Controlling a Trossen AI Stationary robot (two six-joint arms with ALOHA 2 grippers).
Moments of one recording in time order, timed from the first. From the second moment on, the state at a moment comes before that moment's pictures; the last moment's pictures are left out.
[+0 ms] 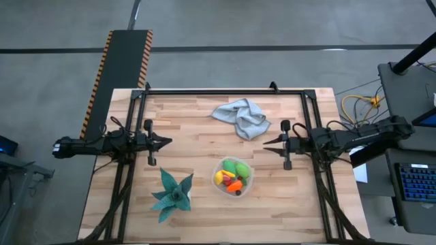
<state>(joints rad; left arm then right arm) -0.04 0.04 0.02 0.00 -0.19 0.14 0.18 0.66 0.33 0.27 0.16 -0.26</state>
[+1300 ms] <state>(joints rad) -0.03 0.07 0.02 0.02 -0.20 0.14 -0.04 0.41 0.16 0.21 -0.08 -0.13</state>
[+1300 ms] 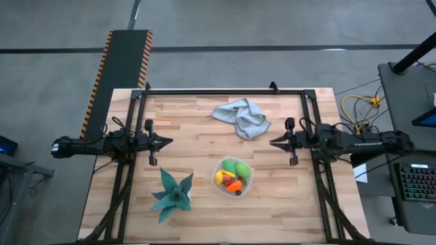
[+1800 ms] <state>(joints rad) -0.03 0.07 0.02 0.02 -0.16 0.14 -0.04 0.11 0.03 0.11 -0.03 -0.11</state>
